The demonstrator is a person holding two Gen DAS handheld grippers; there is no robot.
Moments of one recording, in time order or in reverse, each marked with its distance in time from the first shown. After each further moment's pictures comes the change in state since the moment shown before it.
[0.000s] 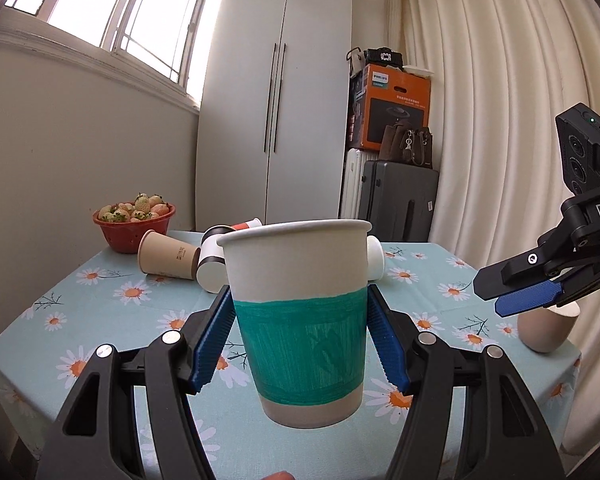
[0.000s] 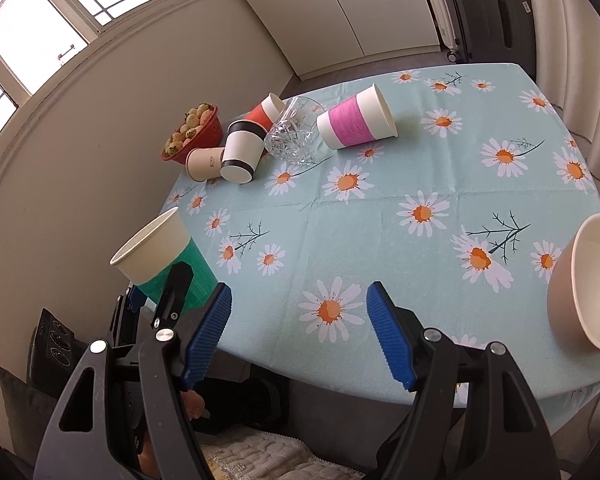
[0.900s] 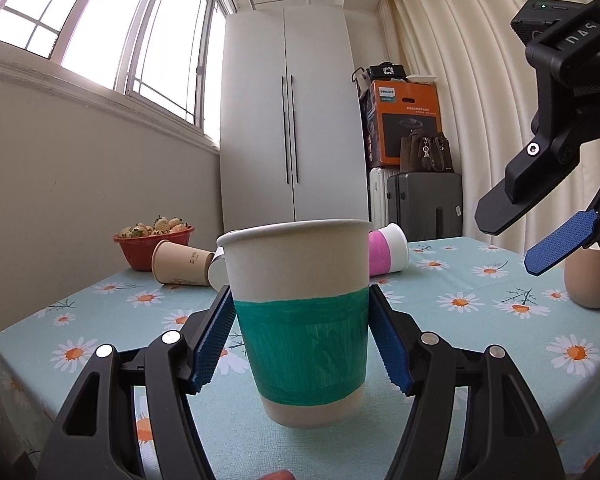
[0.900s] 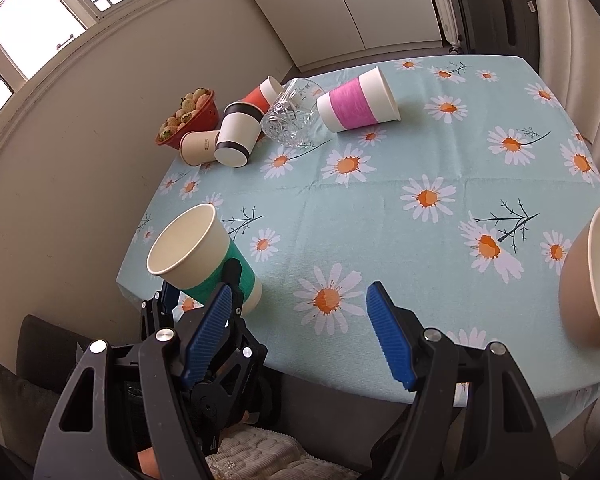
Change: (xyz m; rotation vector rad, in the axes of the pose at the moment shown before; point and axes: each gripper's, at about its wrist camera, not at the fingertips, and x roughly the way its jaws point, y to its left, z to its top) left arm 0.017 -0.025 -0.059 0.105 -0.140 0.139; right arm 0.019 -0.001 -0.010 -0.019 0.031 -0.019
